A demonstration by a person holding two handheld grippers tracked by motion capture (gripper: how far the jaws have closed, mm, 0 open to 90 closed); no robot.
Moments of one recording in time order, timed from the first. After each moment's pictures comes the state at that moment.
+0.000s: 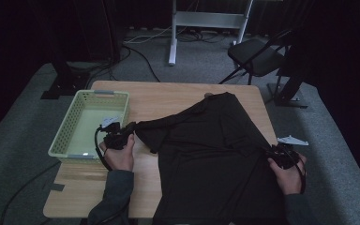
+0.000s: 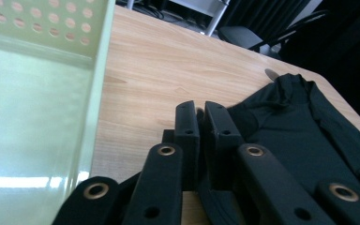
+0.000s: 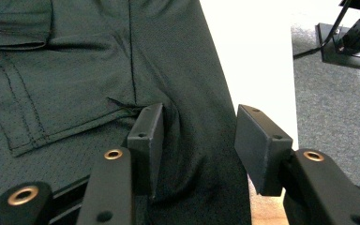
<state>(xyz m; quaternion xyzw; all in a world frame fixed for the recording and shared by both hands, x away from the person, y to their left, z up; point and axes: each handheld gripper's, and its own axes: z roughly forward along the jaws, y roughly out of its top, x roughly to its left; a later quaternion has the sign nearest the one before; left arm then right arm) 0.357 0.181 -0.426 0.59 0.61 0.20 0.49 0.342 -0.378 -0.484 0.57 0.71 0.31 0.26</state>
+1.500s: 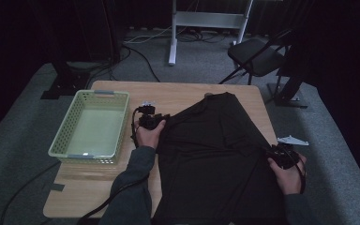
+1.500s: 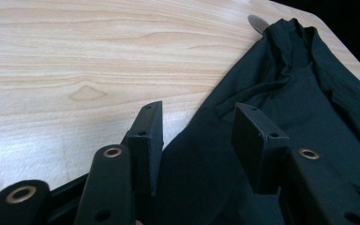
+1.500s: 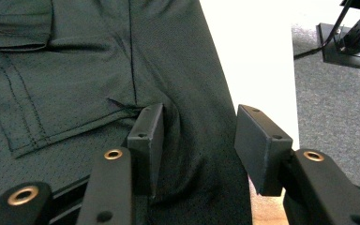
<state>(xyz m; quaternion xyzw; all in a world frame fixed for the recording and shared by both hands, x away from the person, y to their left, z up) 0.475 0.103 -0.472 0.69 0.57 0.10 0.45 0.342 -0.378 -0.484 0.57 0.71 0.31 0.26</state>
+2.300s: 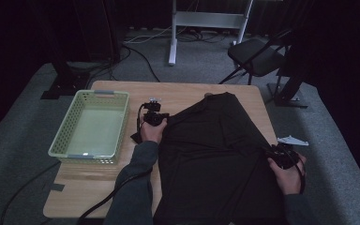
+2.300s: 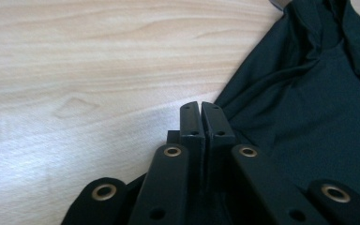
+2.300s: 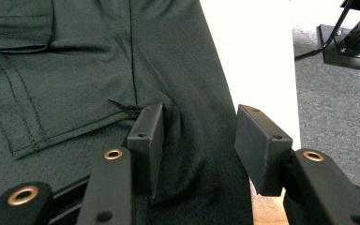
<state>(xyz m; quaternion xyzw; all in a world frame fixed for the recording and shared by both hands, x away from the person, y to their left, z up) 0.495 0.090 -0.472 0.72 0.56 0.11 0.40 0.342 -0.378 -0.485 0.57 0.71 0.31 0.26</state>
